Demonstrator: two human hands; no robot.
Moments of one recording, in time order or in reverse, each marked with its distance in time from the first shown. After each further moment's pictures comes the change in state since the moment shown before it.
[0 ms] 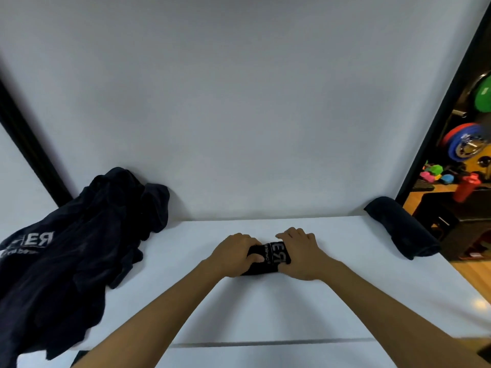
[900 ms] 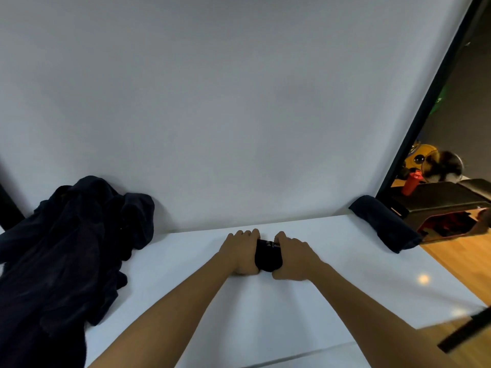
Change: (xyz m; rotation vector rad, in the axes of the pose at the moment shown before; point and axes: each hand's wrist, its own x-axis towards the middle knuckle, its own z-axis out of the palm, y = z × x) left_hand 0.059 -0.028 0.011 0.238 -0.021 0.076; right_hand 0.036 -0.020 0.017 0.080 0.065 0.278
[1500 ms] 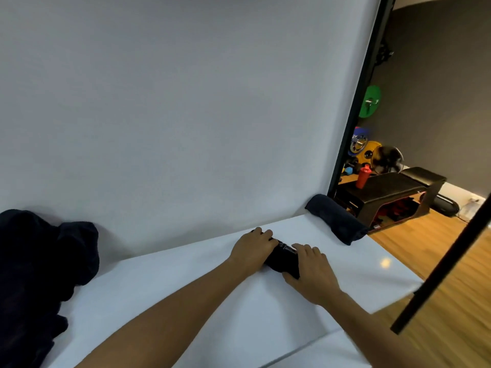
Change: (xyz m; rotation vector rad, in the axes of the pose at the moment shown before) left_hand 0.051 0.103 -0.013 0.227 0.264 0.400; right_hand -0.078 0.096 0.002 -0.121 0.357 0.223
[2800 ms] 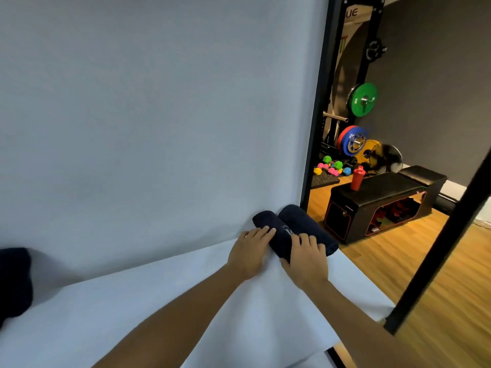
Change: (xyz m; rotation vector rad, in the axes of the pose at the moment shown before) left_hand 0.118 0.056 0.029 -0.168 -0.028 -0.154; right_hand 0.066 0.105 -0.013 -0.177 0.175 0.148
